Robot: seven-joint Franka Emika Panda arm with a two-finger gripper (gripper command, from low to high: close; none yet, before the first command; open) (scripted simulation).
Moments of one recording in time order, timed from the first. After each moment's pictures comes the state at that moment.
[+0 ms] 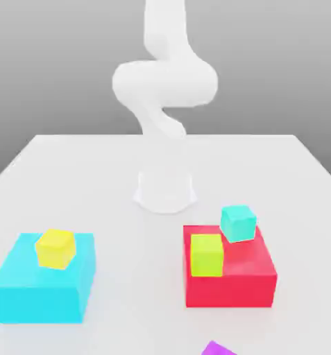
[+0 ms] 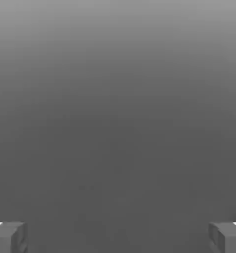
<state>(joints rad) 0.05 -0.71 -0.03 -2.30 0.02 2.32 0.72</state>
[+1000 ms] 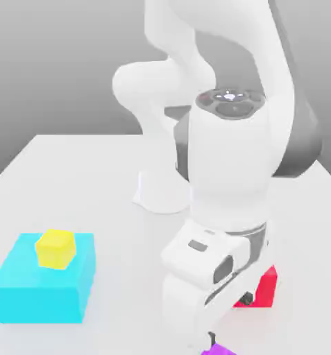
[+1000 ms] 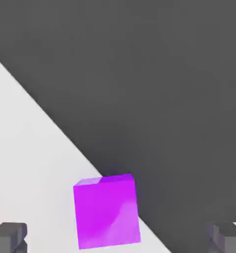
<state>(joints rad) 0.27 0.36 -0.12 -2.24 0.11 2.61 -0.07</state>
